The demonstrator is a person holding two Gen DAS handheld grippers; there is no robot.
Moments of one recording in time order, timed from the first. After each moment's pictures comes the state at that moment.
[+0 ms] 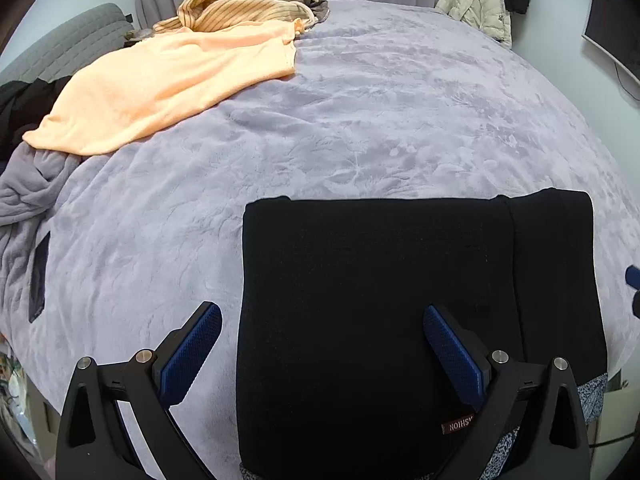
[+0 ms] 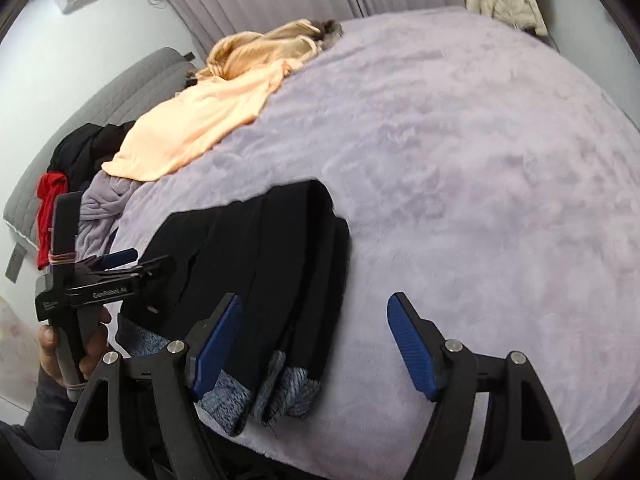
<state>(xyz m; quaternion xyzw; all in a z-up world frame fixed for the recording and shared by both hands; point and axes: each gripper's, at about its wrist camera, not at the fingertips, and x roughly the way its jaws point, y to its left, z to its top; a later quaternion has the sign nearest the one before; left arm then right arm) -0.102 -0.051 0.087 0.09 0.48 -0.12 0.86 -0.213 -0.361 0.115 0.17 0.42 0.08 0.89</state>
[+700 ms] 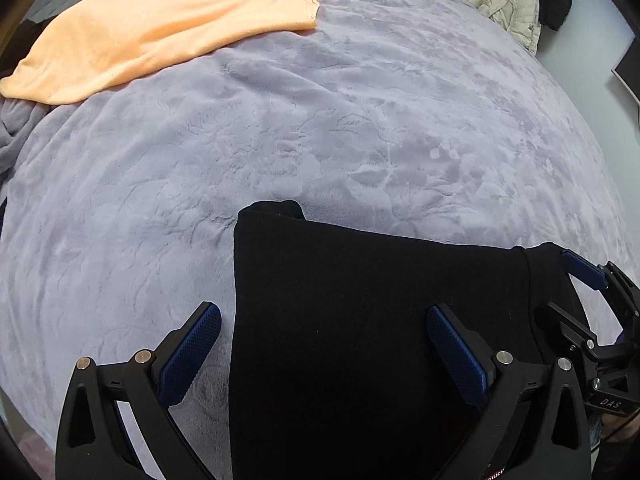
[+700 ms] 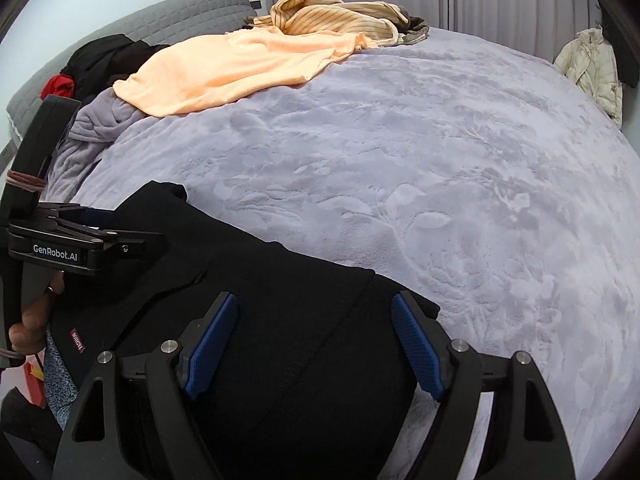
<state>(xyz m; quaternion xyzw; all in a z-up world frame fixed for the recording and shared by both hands) -0.040 -0.041 0.049 0.01 0.55 -0.12 0.83 -0.092 -0.302 0.061 0.02 0.44 0.15 0.88</state>
